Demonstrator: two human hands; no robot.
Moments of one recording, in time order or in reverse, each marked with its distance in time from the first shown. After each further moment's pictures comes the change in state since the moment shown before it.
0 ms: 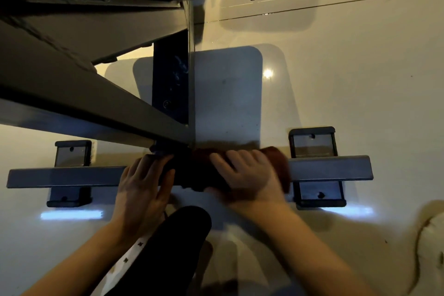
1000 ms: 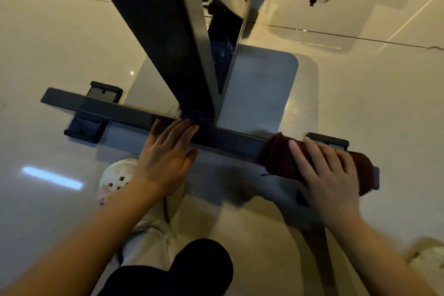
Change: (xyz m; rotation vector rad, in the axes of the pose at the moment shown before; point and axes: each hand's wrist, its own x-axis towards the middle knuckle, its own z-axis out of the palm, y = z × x) left_hand -0.037 0.026 0.018 0.242 0.073 -0.116; right_hand -0.075 0.090 -0.009 -0.389 0.169 -0.055
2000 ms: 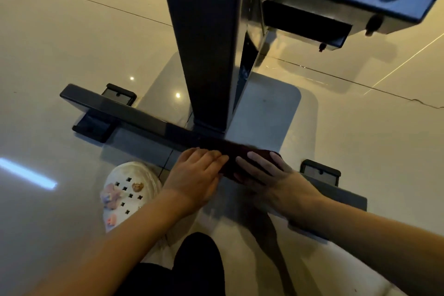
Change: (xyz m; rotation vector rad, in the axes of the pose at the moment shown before) left_hand -0.006 0.036 -0.009 -0.035 0.033 0.117; right_hand 0.067 -0.034 -0.017 -0.129 -0.199 -0.748
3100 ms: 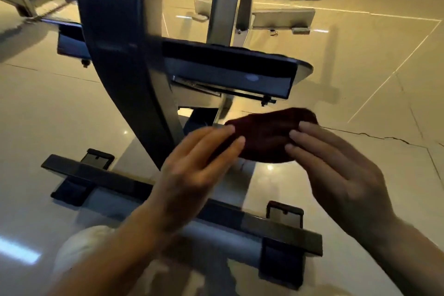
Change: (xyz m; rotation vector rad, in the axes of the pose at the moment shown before) left_hand 0.098 0.072 -0.134 -0.036 0.744 0.354; right_hand -0.103 0.085 -0.146 -0.035 0.915 0.344
